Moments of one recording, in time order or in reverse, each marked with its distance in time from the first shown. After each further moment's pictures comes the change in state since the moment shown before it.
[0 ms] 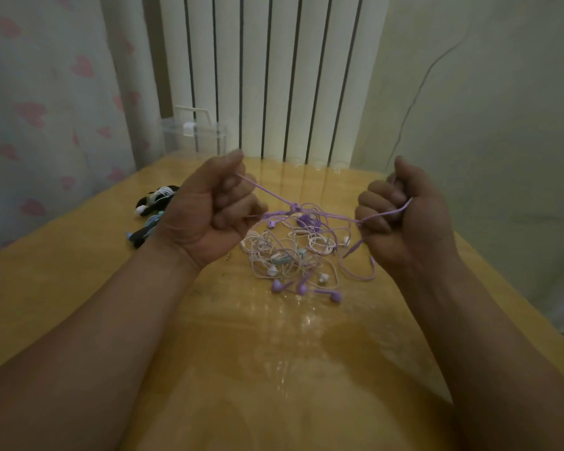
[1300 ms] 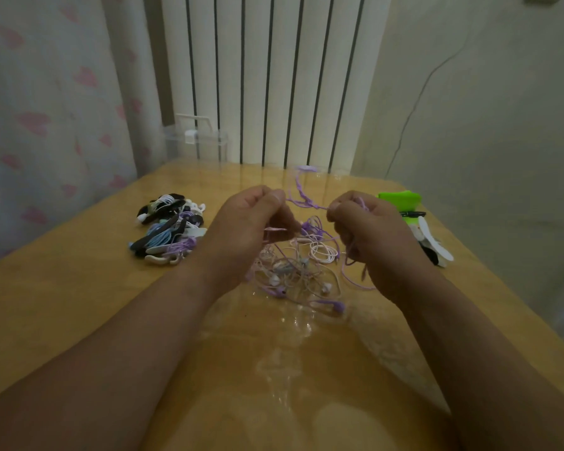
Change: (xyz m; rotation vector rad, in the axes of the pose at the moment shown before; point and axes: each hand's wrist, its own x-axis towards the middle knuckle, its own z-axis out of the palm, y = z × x) left_hand -0.001 -0.032 0.031 0.776 0.358 0.077; right_hand -0.008 0.022 0.005 -1.192 -0.014 -0.225
